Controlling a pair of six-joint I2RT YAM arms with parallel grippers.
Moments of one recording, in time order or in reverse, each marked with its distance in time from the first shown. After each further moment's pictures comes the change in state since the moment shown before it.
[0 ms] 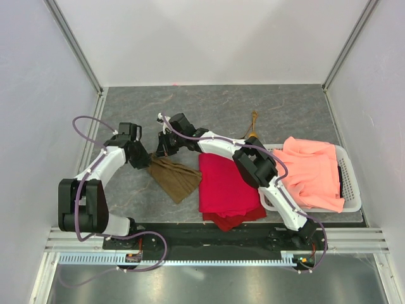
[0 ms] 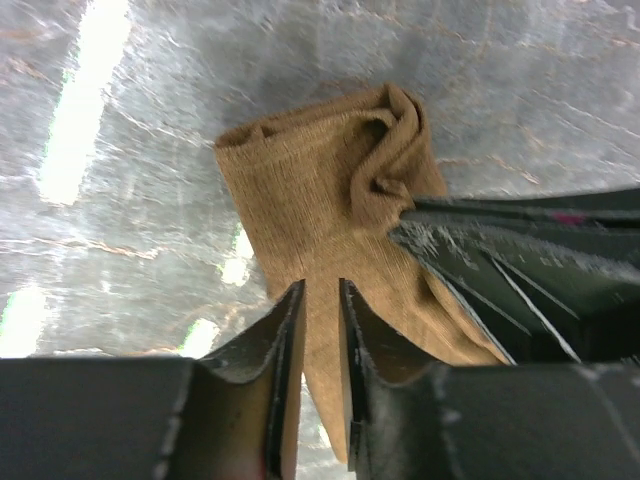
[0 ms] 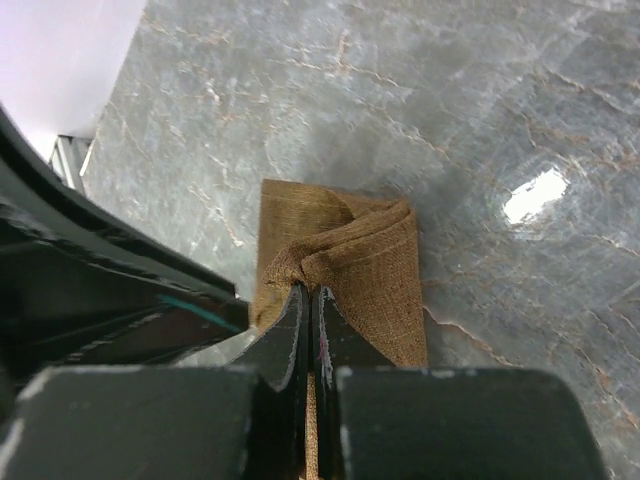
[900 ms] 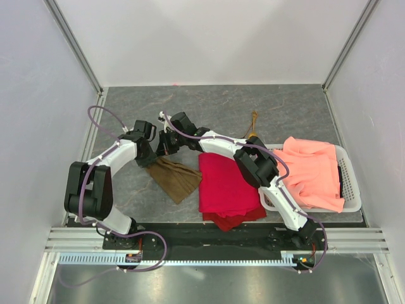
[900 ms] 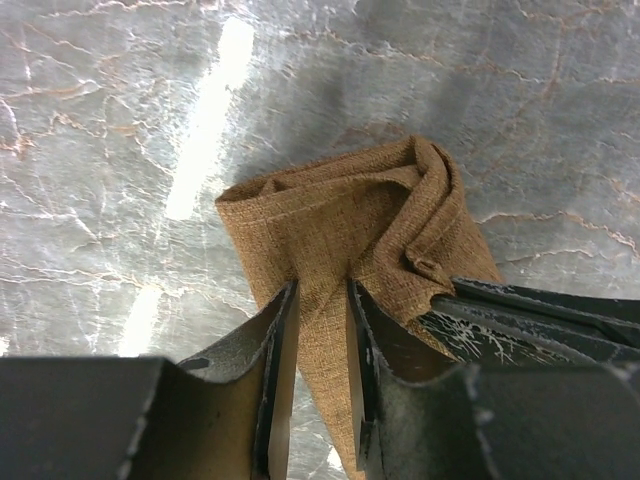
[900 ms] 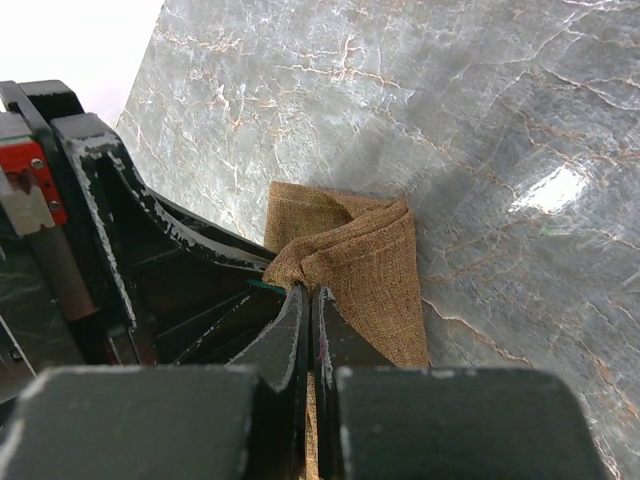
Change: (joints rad) left arm -0.136 0.145 0.070 -0.013 -0.259 0.001; right arm -0.005 -0.018 -0.016 0.016 -0.015 0.034
